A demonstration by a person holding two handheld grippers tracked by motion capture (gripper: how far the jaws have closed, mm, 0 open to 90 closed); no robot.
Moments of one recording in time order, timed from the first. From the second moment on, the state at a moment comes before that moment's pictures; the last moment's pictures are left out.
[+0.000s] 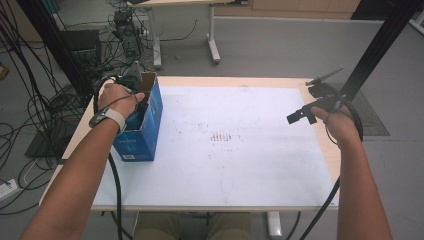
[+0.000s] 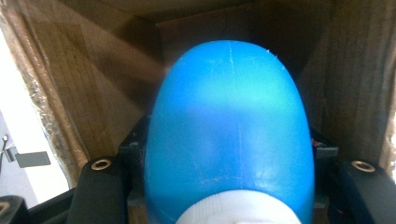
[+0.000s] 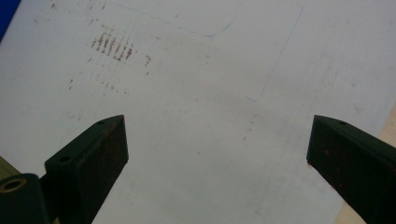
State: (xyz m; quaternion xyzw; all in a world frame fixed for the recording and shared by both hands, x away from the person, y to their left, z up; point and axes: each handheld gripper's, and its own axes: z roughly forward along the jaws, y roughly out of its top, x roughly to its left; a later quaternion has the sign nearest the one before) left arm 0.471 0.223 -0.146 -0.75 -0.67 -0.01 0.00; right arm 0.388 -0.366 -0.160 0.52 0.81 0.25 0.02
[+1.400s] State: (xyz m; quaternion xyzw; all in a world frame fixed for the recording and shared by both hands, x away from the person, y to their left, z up) left arm 0.464 0.236 -0.135 -0.75 -0.66 -0.01 -0.02; right arm 0.386 -0.363 -0.158 0.52 0.81 0.25 0.02
